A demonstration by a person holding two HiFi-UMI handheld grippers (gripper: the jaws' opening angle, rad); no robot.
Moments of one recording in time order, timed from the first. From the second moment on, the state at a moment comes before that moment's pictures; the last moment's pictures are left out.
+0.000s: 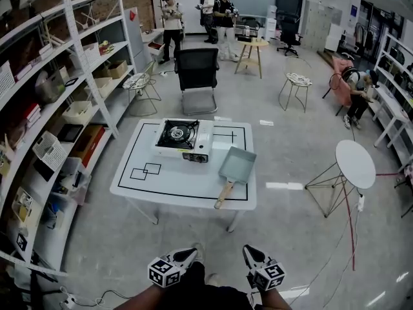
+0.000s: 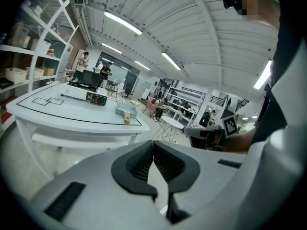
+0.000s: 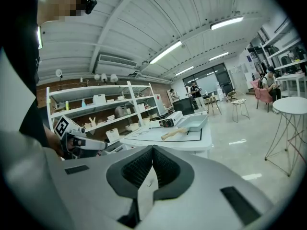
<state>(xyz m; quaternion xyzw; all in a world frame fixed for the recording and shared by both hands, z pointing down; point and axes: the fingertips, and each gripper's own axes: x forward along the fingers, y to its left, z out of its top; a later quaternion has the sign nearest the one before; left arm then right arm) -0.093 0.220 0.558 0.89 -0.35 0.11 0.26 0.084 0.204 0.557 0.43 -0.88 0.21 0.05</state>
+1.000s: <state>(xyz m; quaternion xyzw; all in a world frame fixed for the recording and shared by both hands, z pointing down) -0.108 0.133 0.560 0.89 -0.34 0.11 0.28 0.052 0.122 0.551 0.43 -0.87 0.22 0.05</state>
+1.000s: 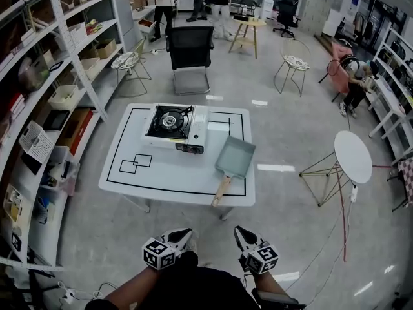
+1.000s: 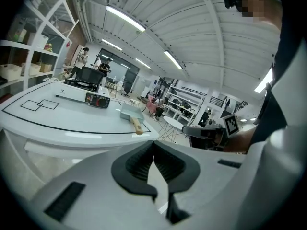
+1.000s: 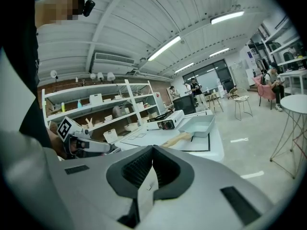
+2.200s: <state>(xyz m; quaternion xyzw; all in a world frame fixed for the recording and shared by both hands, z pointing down) -0.089 -0.018 0.559 0.94 -0.18 0.14 0.27 0.064 0.000 0.530 0.55 -0.81 0.21 0.02</state>
